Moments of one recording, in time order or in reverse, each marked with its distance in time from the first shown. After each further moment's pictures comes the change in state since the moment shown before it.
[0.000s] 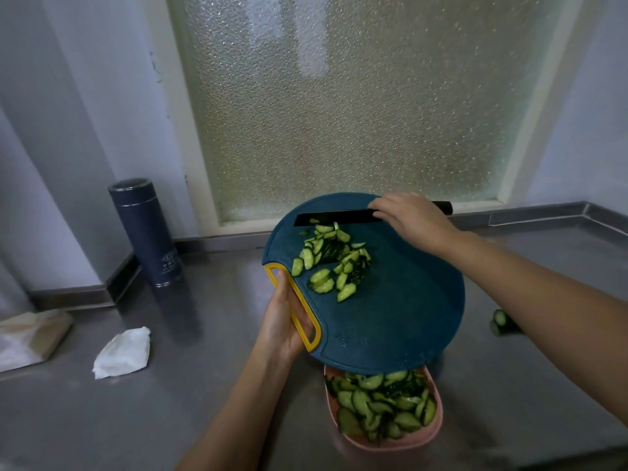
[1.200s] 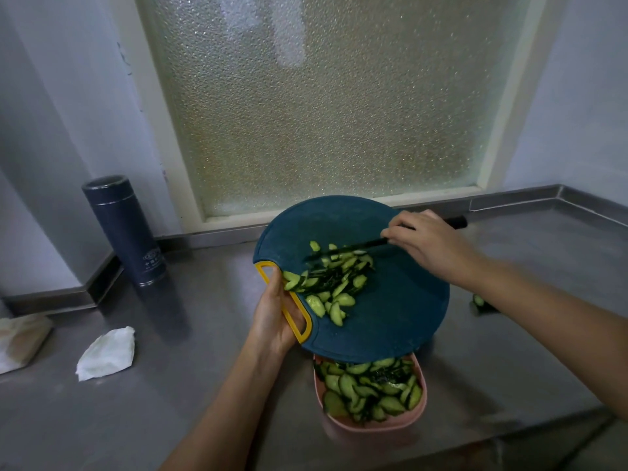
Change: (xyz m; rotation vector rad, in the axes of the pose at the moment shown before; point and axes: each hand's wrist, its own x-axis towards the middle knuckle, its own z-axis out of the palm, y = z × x) left_hand 0.003 -0.011 -0.001 0.025 0.092 -0.014; right_hand -0.079 -0.003 -0.007 0.009 0.103 -0.100
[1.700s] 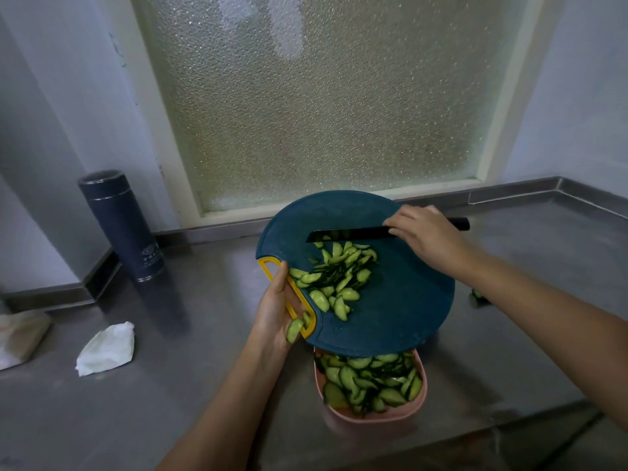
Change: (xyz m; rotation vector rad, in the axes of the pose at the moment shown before) left_hand -0.003 -0.003 0.000 0.084 0.032 -0.051; right_hand -0.002 0.002 0.010 0.049 -0.074 0.221
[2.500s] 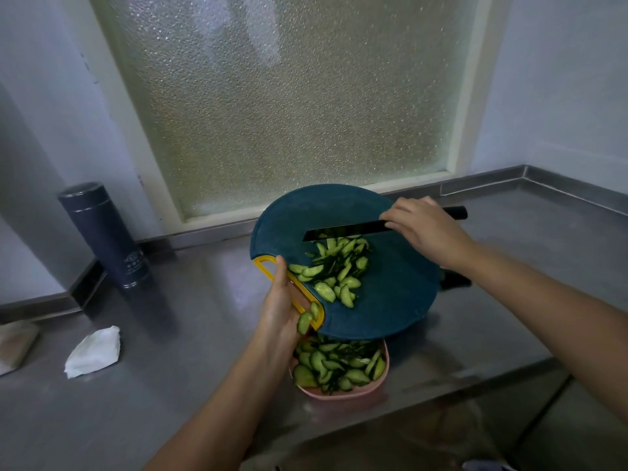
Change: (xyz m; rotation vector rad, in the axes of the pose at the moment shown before) left_hand -0.013 -0.032 0.040 0.106 0.049 0.014; right_hand -0.038 0.007 -0.045 -0.047 0.031 0.023
